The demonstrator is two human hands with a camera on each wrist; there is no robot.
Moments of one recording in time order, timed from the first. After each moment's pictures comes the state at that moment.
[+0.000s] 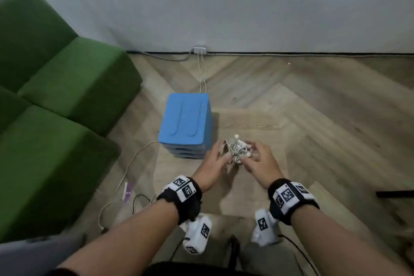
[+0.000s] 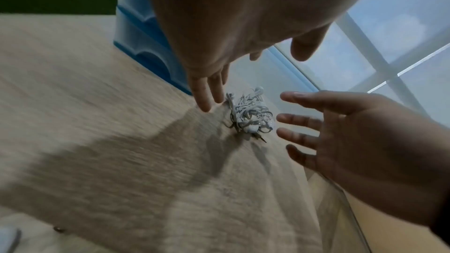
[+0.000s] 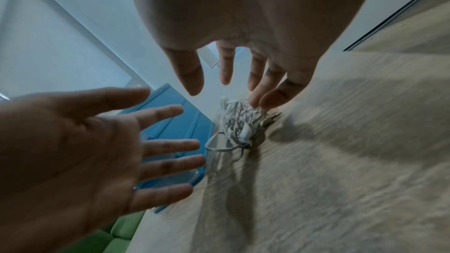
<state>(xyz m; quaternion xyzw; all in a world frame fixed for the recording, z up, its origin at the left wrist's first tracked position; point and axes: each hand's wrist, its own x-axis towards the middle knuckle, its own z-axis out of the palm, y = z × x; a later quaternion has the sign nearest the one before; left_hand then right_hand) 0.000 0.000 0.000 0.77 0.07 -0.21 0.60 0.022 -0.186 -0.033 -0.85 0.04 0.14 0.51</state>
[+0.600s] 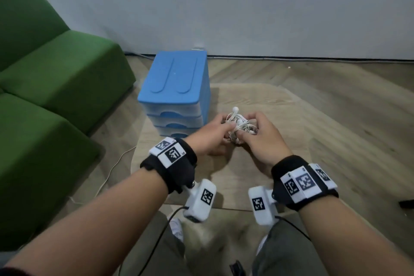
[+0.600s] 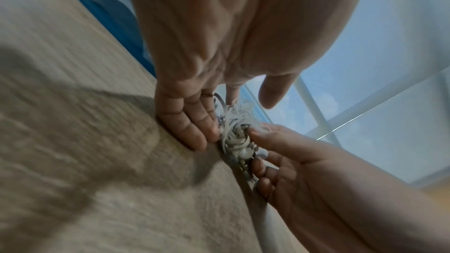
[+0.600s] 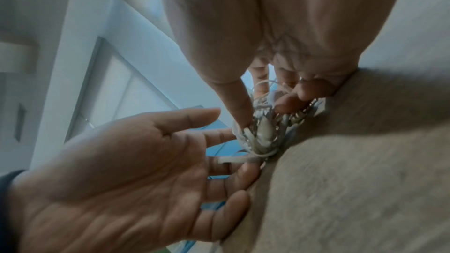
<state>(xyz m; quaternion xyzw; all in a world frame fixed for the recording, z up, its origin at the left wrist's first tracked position) 0.028 -0.003 -0.047 0.74 0.09 -0.25 0.62 0.030 -0.163 -0.083 -0.81 0.02 0.07 0.58</state>
